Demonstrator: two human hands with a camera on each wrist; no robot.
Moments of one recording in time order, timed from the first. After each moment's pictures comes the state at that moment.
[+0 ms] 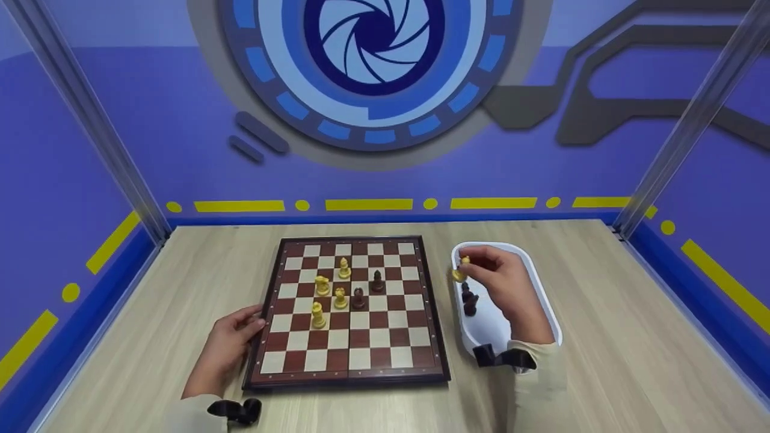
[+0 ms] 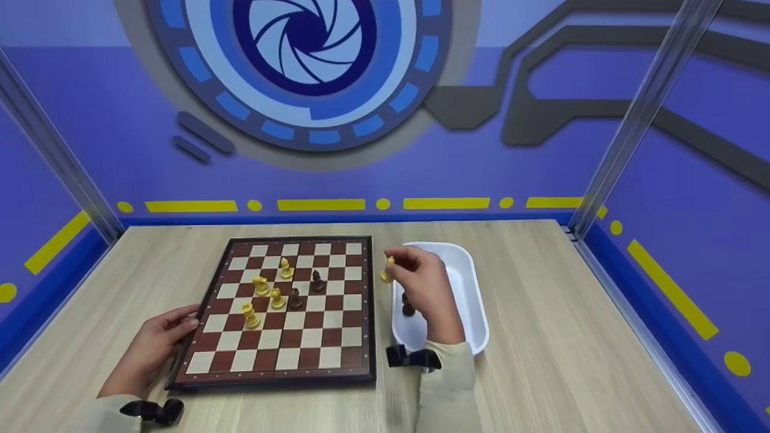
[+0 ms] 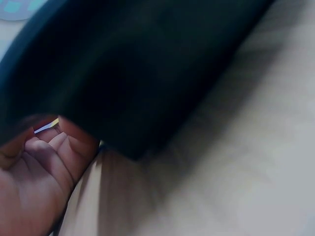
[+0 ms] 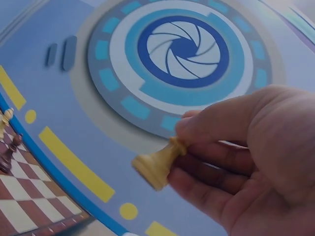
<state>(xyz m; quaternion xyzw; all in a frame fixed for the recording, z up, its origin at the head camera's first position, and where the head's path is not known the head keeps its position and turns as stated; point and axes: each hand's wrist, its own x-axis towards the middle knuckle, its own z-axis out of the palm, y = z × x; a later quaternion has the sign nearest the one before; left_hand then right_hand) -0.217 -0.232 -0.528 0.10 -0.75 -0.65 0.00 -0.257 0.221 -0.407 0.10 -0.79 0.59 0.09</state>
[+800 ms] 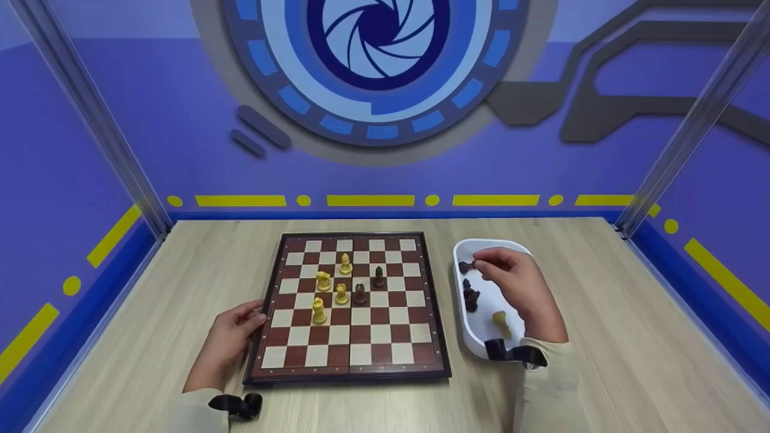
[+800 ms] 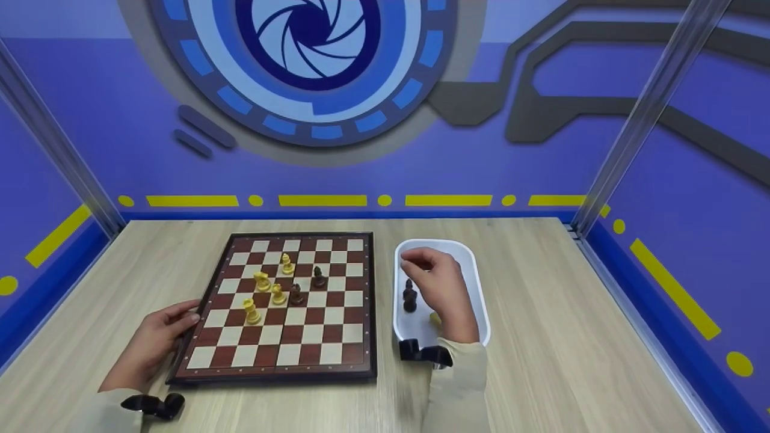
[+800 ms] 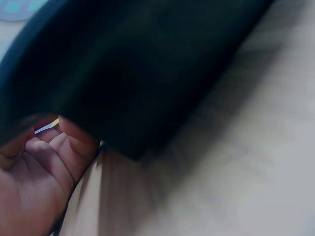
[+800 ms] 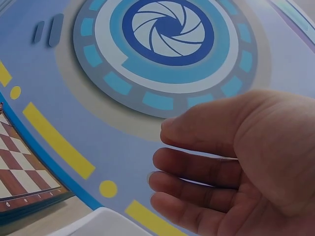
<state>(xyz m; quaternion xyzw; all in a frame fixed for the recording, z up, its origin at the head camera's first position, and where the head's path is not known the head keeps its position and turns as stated) -0.216 -0.233 -0.526 0.10 -0.76 -0.64 0.00 -0.260 0.244 -0.411 0.07 -0.84 0.53 0.06</state>
